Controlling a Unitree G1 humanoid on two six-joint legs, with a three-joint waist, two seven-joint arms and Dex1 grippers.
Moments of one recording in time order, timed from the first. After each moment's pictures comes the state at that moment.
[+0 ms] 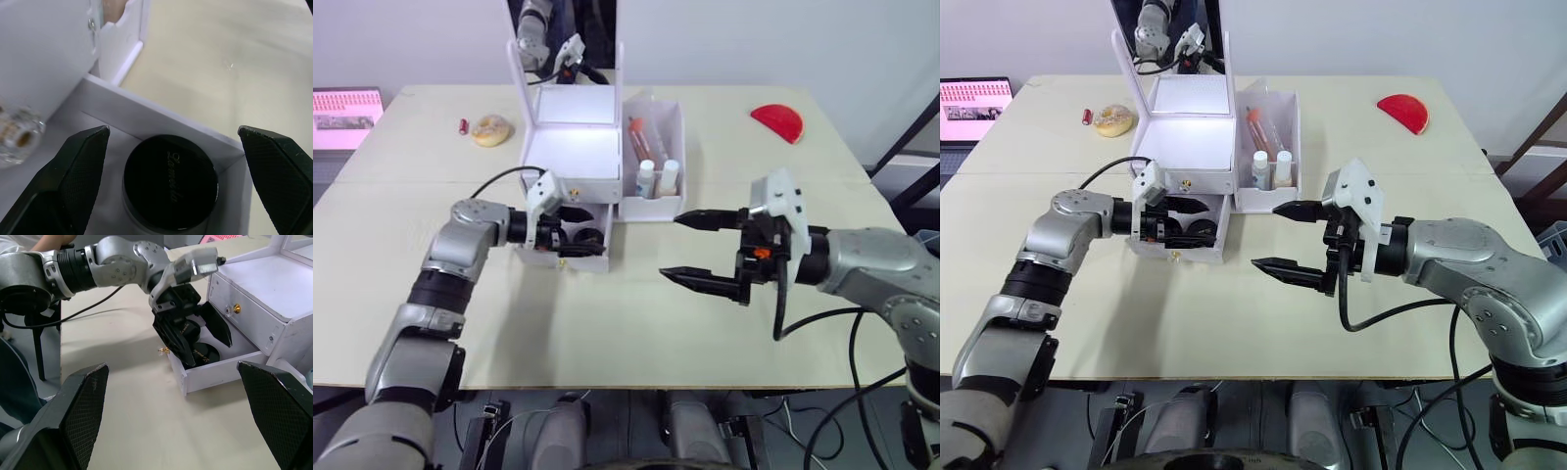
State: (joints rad) left arm -0.76 0.58 -0.13 0.37 -0.30 0.42 -1.28; right arm -0.43 -0.84 -0.10 -0.65 0.95 0.91 0.70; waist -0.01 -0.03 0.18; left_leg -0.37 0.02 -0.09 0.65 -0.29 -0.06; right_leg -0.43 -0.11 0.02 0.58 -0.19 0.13
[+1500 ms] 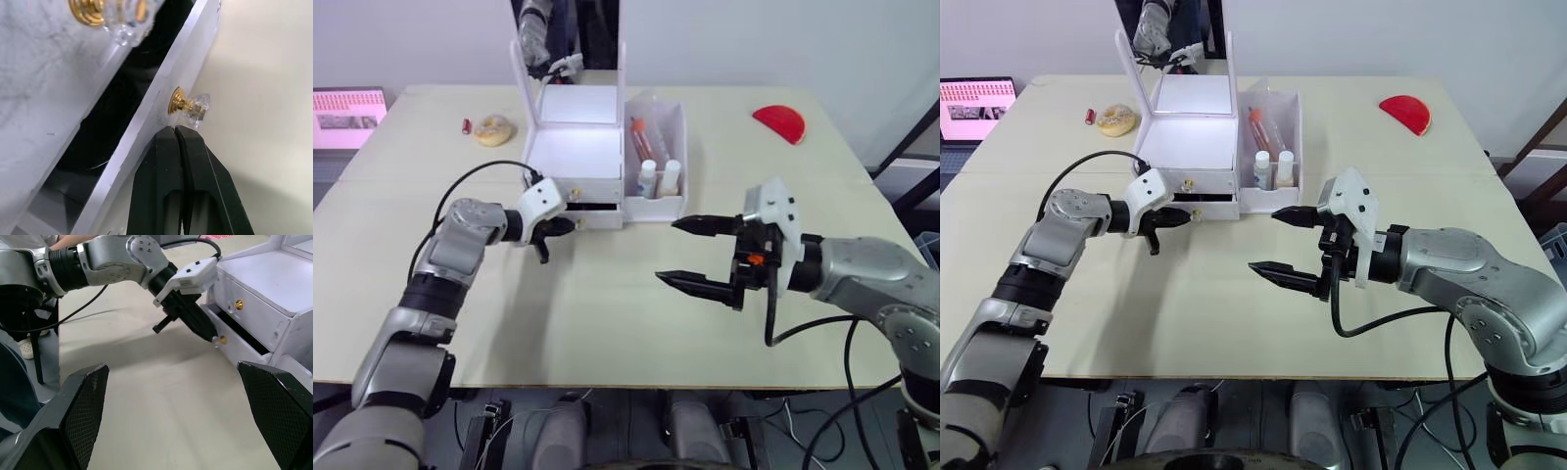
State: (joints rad) left arm -0.76 0.59 -0.22 0.45 -0.02 0.26 -0.99; right arm -0.39 -0.82 -0.09 -0.67 0.95 0.90 0.65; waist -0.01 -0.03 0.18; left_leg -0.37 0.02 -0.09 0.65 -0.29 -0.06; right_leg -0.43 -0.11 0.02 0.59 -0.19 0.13
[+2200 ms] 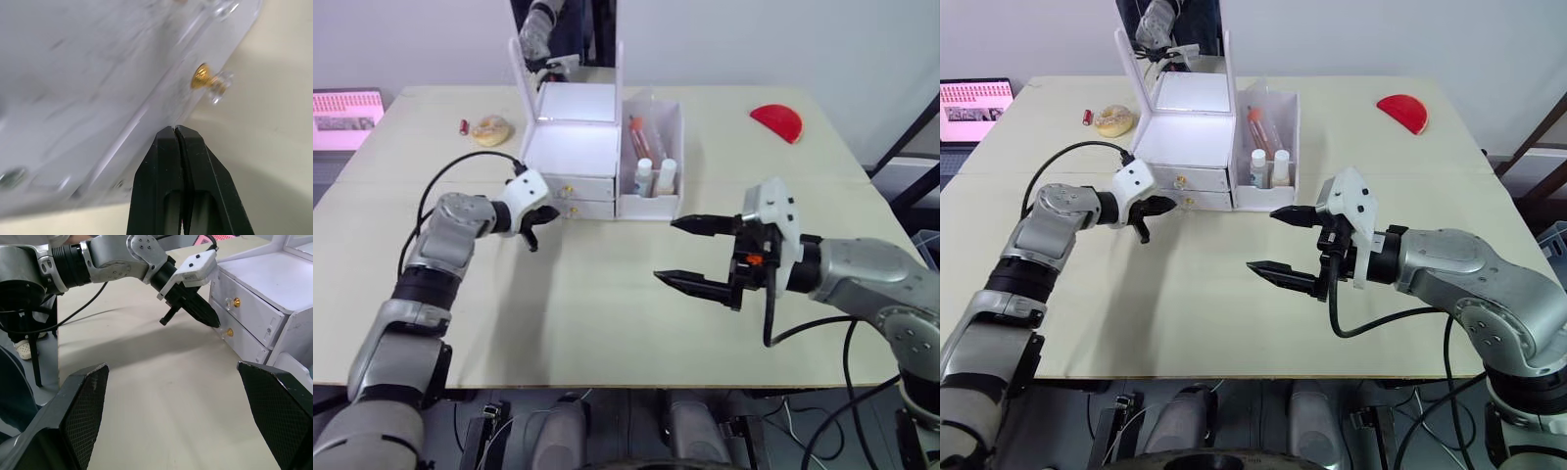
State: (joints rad) left arm -0.77 0.63 -0.18 0.52 0.01 0.21 -0.92; right arm -0.39 -0.81 -0.09 -0.68 0.96 0.90 0.64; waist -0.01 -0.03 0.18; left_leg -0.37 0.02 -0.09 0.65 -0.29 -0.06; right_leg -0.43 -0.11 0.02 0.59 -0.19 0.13
